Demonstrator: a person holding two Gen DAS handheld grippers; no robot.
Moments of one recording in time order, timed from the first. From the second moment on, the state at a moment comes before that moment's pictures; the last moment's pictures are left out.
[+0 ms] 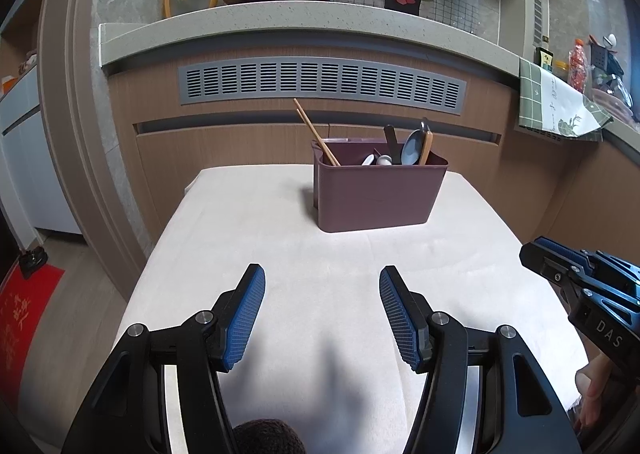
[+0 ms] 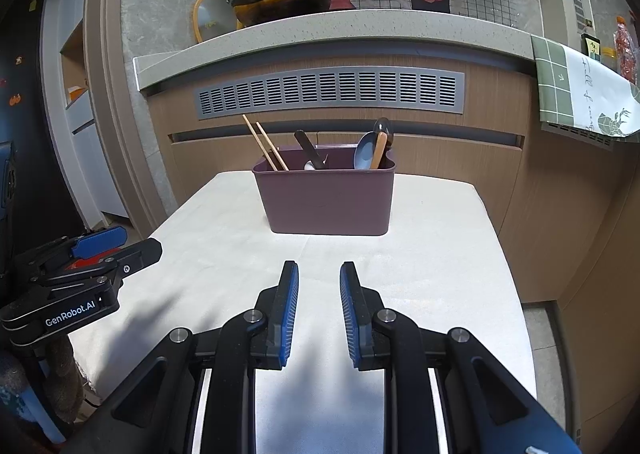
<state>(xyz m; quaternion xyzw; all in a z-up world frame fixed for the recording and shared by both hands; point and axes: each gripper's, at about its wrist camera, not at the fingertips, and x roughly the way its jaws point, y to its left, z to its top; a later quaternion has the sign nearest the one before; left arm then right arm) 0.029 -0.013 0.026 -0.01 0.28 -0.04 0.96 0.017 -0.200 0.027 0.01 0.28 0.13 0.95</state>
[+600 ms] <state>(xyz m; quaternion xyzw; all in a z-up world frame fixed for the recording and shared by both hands) 0.034 -0.013 0.020 -0.01 0.29 -0.05 0.96 0.019 -0.202 0.025 0.01 0.28 0.12 0.95</state>
